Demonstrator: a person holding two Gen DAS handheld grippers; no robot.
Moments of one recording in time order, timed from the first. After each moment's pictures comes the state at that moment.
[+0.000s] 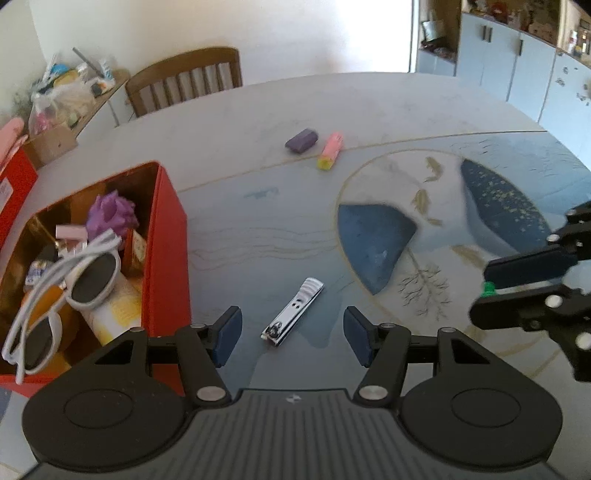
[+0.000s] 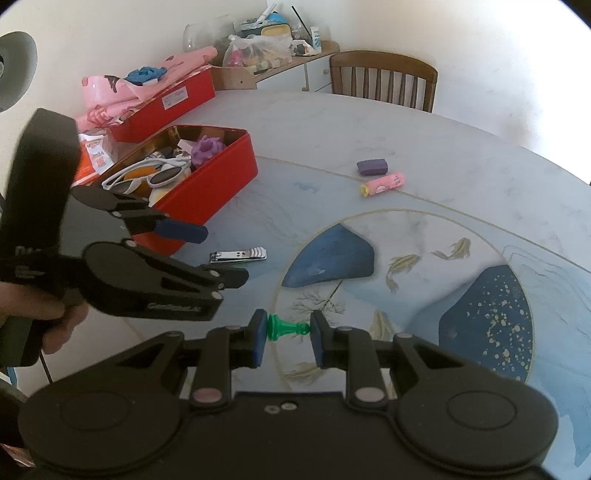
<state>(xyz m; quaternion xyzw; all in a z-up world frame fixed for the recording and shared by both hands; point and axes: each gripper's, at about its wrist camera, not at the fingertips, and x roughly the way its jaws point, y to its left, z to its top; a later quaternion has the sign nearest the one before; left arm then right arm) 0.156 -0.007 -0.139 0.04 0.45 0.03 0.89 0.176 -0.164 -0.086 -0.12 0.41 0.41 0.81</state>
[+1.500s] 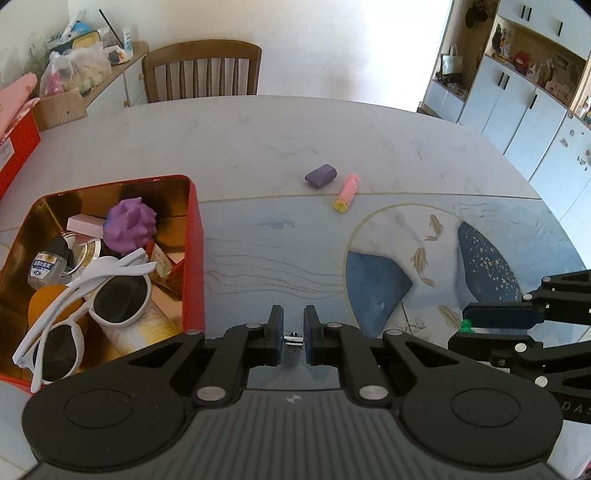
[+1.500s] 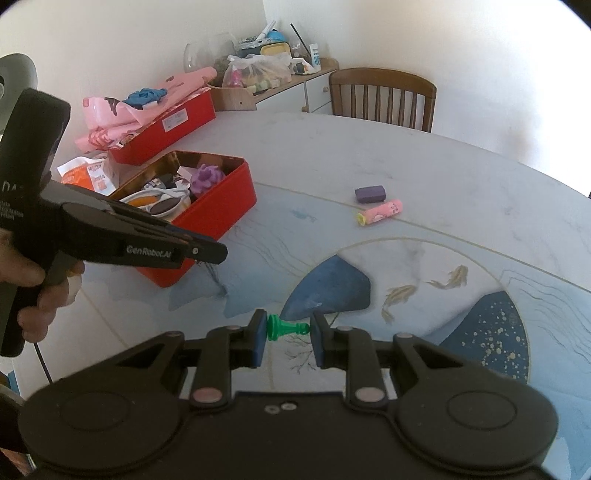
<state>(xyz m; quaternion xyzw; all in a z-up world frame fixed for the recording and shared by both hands) 0.167 0.032 -0.102 -0.07 0.44 0.02 0.90 0.189 -0.161 -0.072 -0.11 0.39 0.41 0.82</state>
